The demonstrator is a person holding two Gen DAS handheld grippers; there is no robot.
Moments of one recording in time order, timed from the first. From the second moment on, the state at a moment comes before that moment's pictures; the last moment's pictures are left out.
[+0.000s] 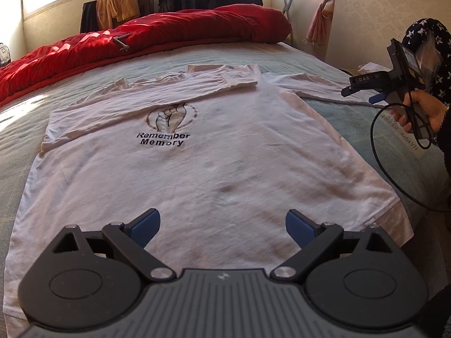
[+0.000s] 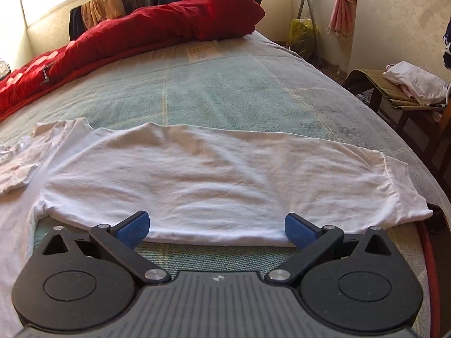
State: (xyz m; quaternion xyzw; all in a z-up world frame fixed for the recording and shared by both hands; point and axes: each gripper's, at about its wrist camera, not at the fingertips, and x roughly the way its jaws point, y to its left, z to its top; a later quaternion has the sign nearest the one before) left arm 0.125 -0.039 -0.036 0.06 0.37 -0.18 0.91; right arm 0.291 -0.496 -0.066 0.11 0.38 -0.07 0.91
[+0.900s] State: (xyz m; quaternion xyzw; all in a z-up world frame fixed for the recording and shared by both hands) left arm 0.122 -0.049 -0.040 0.07 0.38 -0.18 0.91; right arm 0.218 -0.644 -0.070 0.41 0.25 -0.09 0.87
